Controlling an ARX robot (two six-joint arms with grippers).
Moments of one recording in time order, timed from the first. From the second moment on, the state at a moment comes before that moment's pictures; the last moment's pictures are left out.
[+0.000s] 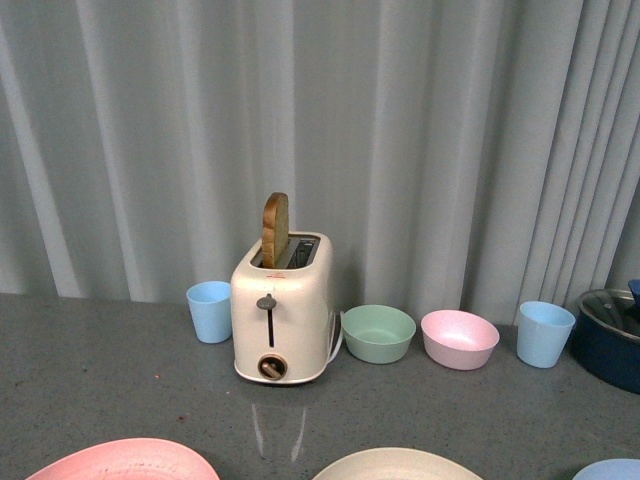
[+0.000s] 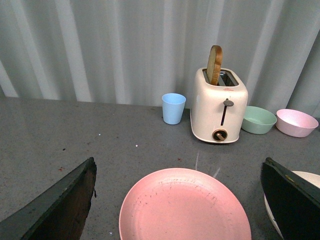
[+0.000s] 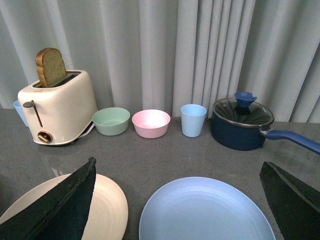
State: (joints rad) left arm 0.00 0.00 0.03 0.00 0.00 0.00; right arm 0.00 0.00 0.01 0.00 0.00 0.00
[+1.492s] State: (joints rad) left arm 0.14 1.15 0.65 -0.33 0.38 0.46; right arm 0.00 0.00 0.01 0.00 0.00 0.00
